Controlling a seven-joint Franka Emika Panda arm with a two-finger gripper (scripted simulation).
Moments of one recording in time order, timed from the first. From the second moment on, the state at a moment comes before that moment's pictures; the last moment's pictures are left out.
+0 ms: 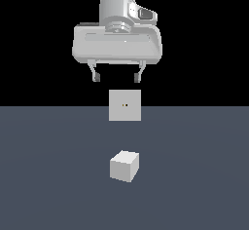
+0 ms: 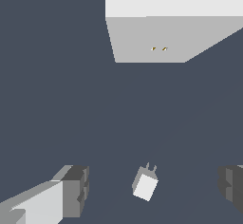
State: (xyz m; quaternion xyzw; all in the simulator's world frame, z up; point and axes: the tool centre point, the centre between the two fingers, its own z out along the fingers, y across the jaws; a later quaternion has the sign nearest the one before) arm -0.010 0.018 0.164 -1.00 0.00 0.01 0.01
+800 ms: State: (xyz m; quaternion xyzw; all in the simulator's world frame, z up) arm -0.036 0.009 0.140 -1.00 0.05 0.01 0.01
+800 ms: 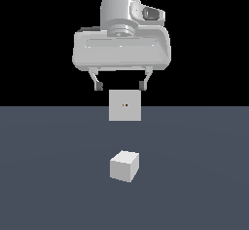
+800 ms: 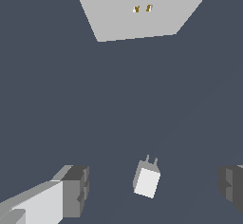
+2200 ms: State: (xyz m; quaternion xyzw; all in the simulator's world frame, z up) arm -0.115 -0.002 0.062 -0.98 0.20 -0.01 0.00
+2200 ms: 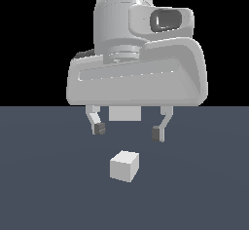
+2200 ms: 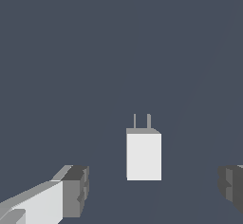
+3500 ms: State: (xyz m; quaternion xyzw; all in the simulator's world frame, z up) arm -0.115 -0.001 0.012 -0.98 0.20 -0.01 0.00
